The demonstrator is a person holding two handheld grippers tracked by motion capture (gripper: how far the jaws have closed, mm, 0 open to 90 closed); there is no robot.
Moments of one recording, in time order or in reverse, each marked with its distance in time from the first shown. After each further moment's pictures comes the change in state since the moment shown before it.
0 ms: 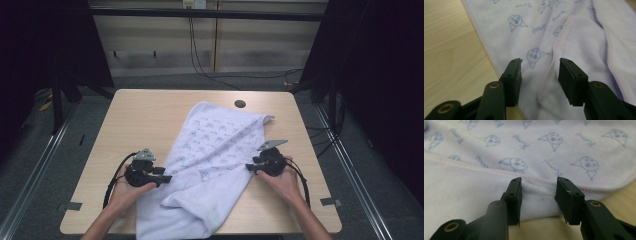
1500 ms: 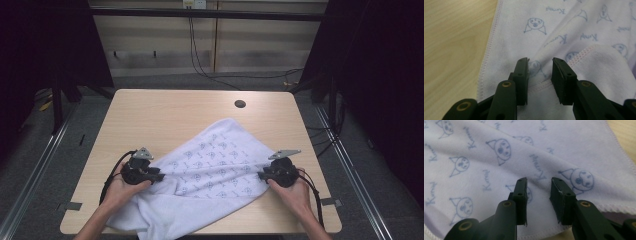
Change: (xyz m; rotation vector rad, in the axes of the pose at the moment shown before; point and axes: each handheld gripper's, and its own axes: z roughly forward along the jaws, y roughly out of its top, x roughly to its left) left arm 0.017 -0.007 0.000 0.109 0.061 0.016; right arm 0.013 -0.026 -0.029 0.054 -0.073 0.097
